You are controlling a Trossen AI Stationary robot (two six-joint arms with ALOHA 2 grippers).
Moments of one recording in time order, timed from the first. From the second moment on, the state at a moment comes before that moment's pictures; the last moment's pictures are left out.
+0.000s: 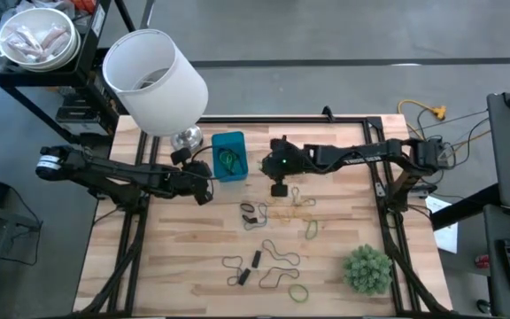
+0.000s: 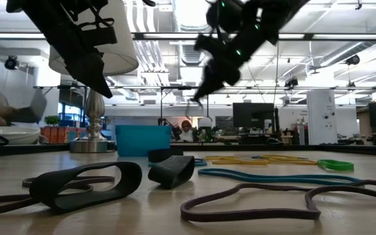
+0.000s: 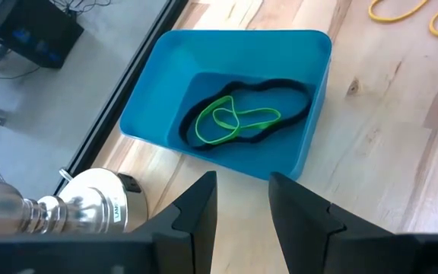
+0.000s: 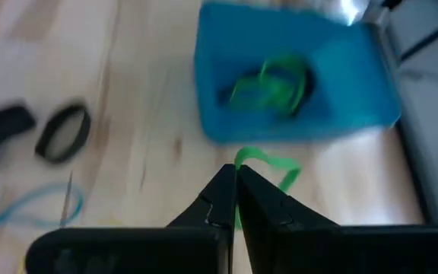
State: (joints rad) left arm -0.09 1.13 0.75 -0.61 -0.69 -0.28; right arm -0.16 1.72 1.15 -0.18 0.08 -0.30
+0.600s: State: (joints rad) left arm -0.09 1.13 0.74 -0.61 -0.69 -0.28; right arm -0.26 1.99 1.51 -0.10 -0.06 -0.35
